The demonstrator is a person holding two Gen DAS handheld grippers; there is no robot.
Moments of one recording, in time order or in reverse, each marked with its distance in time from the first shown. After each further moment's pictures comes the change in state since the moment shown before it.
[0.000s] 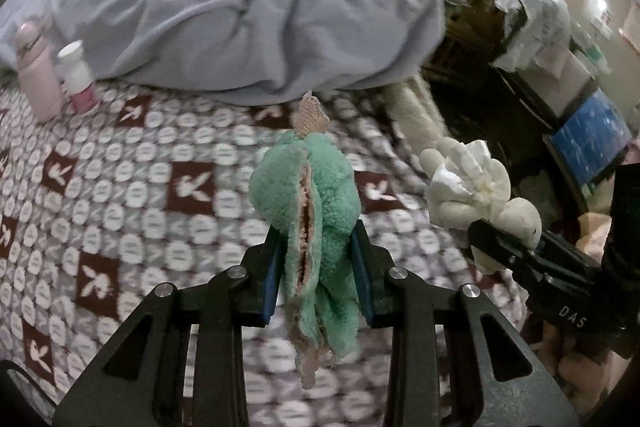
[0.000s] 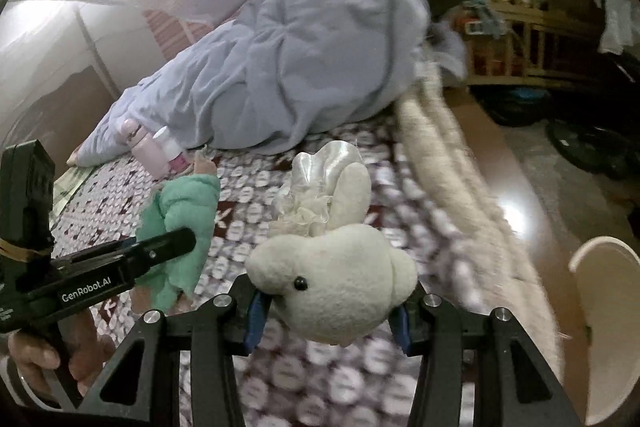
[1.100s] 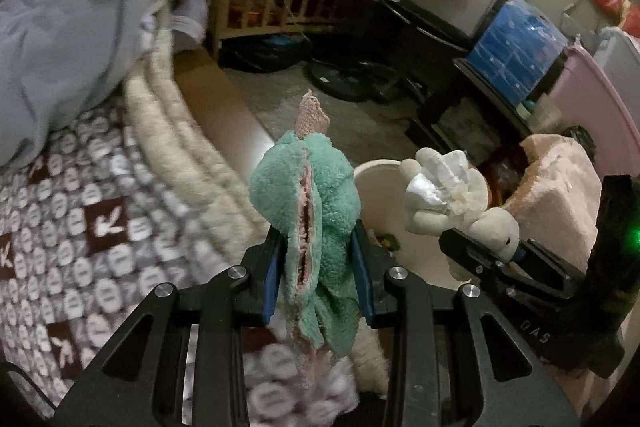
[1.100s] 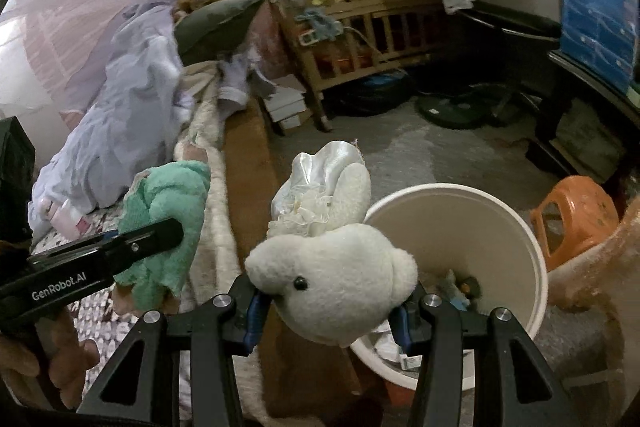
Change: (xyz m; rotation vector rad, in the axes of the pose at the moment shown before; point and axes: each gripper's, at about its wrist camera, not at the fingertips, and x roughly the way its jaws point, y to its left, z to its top) left arm 0.076 -0.228 -0.001 0.275 0.114 -0.220; right arm -0.118 -0.189 -0.054 0.268 -0.086 -0.285
